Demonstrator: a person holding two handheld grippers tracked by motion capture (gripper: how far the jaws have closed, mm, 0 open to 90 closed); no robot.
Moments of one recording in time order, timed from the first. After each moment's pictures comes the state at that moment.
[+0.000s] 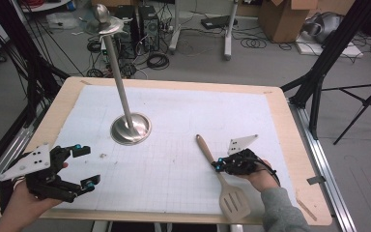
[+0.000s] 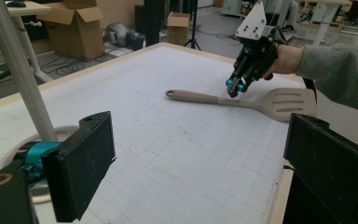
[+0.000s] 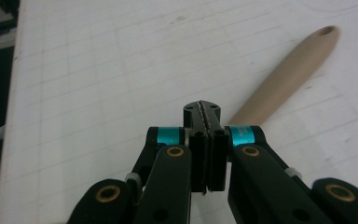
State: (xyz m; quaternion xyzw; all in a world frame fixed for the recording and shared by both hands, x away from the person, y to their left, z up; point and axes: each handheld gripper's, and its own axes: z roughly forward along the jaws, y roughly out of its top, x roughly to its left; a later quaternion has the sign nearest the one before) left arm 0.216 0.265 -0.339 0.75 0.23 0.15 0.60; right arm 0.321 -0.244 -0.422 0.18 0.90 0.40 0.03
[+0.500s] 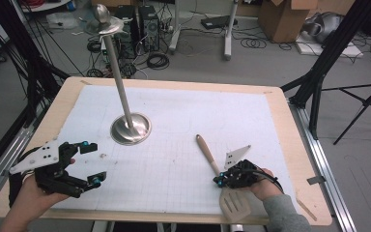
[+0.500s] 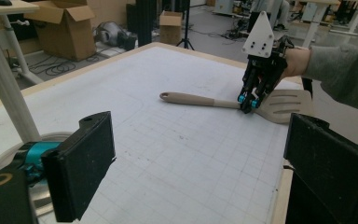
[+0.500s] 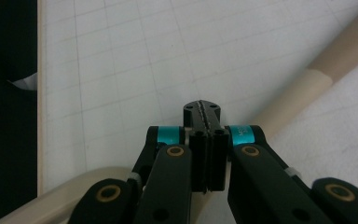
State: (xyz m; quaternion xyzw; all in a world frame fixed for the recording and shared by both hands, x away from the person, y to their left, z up) left arm 0.228 0.254 -0.340 0.76 0.22 0.14 0.60; right arm 0.296 -0.240 -0.432 0.15 0.93 0.33 0.00
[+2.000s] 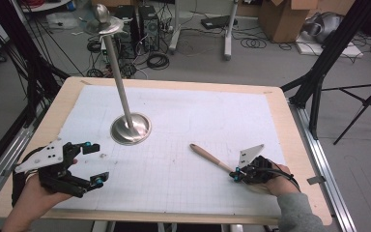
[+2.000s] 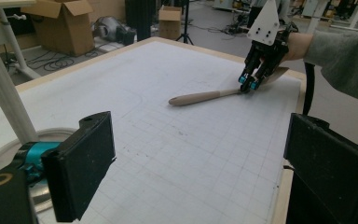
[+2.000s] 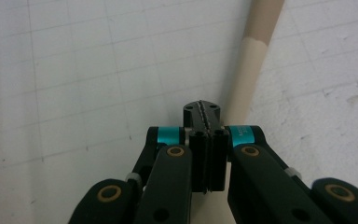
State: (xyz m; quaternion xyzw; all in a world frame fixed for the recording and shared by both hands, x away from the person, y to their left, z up) left arm 0.230 0.251 -0.343 0.76 0.22 0.13 0.60; right arm 0.301 -0.279 -0.420 0.13 0.95 0.27 0.06
